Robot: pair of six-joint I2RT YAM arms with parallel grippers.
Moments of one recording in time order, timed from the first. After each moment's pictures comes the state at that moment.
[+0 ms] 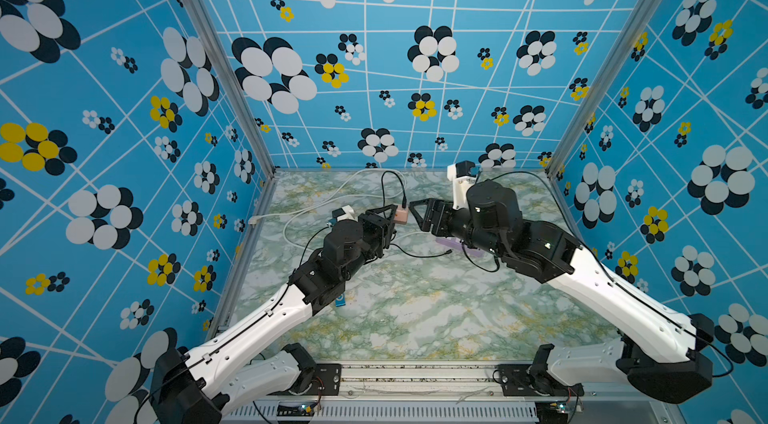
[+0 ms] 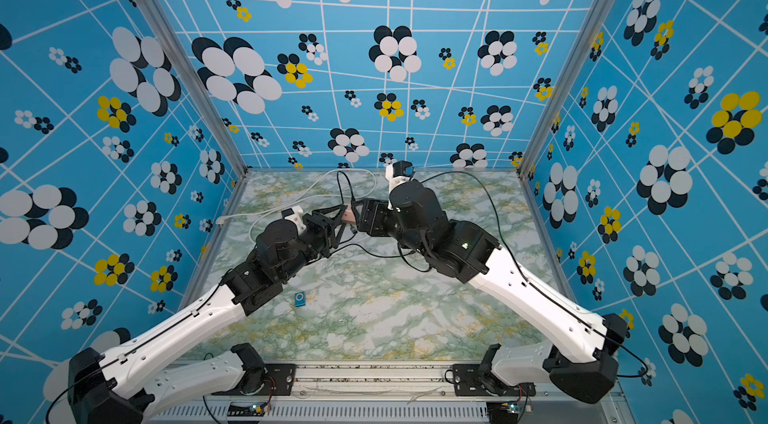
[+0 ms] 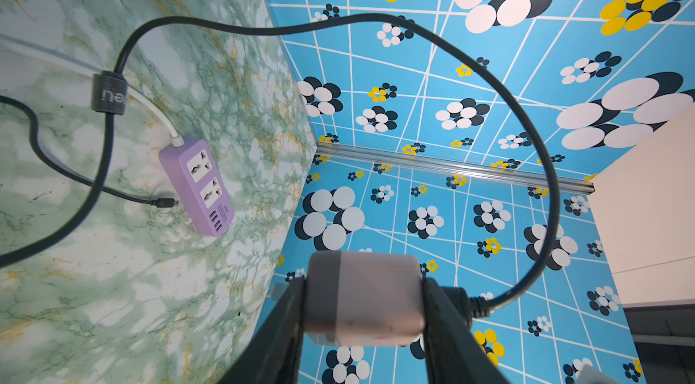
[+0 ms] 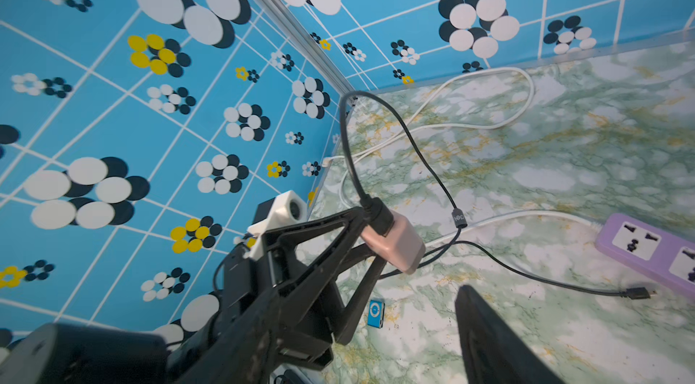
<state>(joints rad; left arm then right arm) -0.73 1.05 0.86 0.03 -0.14 -1.67 0.93 1.27 1.55 -0.62 0.17 0.68</state>
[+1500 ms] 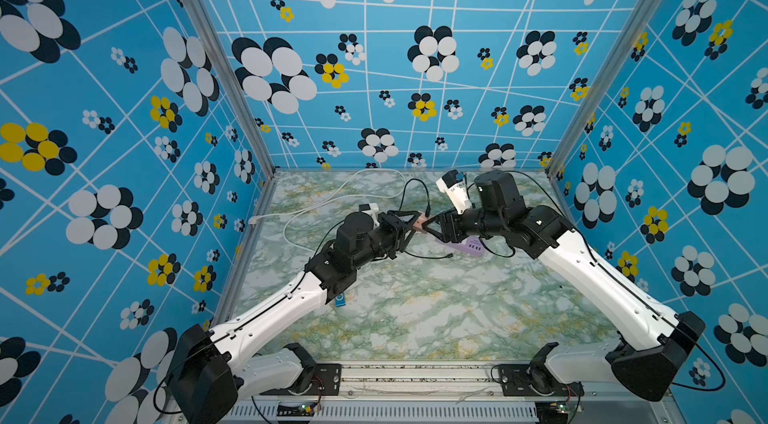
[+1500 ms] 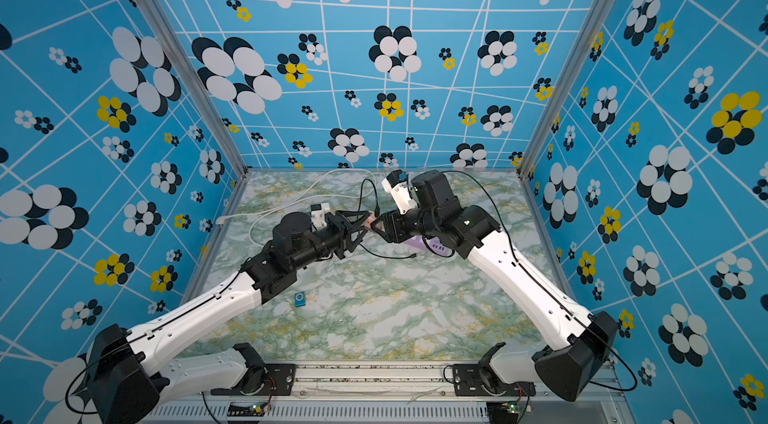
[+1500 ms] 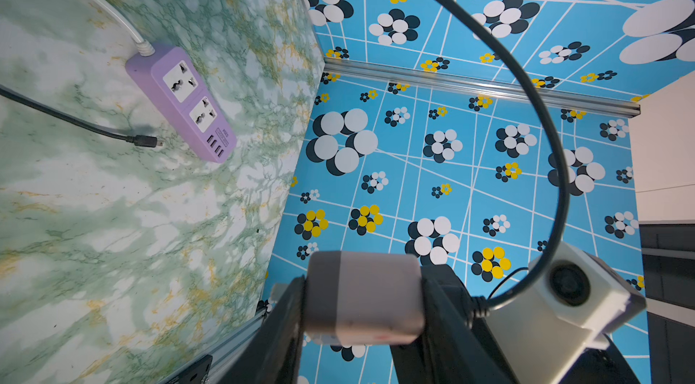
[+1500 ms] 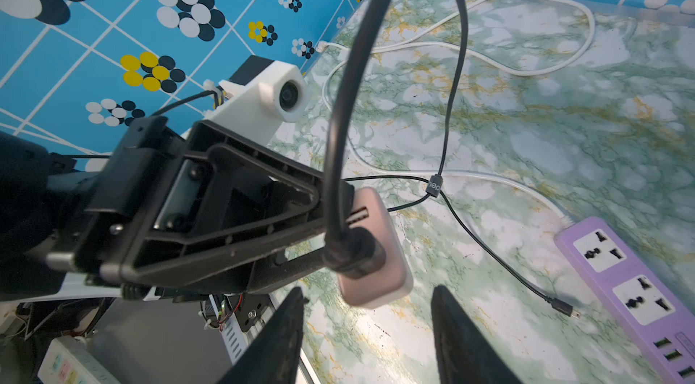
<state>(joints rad) -0.71 1.18 0.88 0.13 0.17 -1.65 0.65 1.36 1.45 -0.73 -0.34 0.23</state>
